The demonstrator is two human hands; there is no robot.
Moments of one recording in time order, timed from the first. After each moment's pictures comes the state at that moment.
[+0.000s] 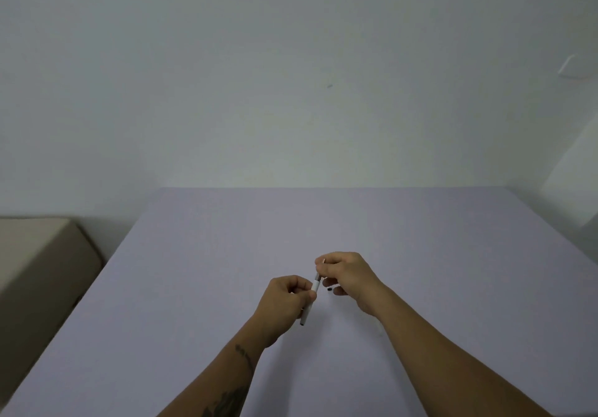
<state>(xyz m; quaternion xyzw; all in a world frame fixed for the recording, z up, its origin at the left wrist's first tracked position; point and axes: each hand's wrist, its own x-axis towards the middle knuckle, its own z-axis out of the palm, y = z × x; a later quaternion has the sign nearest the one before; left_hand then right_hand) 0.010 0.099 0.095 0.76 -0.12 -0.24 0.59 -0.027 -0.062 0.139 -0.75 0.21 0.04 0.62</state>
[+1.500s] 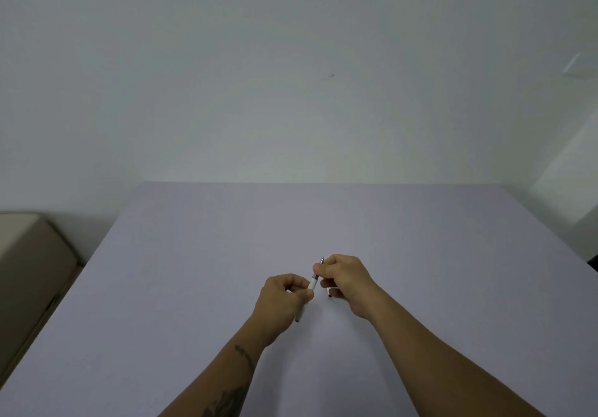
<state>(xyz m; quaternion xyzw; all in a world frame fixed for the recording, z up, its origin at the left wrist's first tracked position) 0.057 0.094 0.070 0.77 -0.10 -0.23 0.58 0.016 -0.057 0.121 -0.70 0.30 0.04 0.65</state>
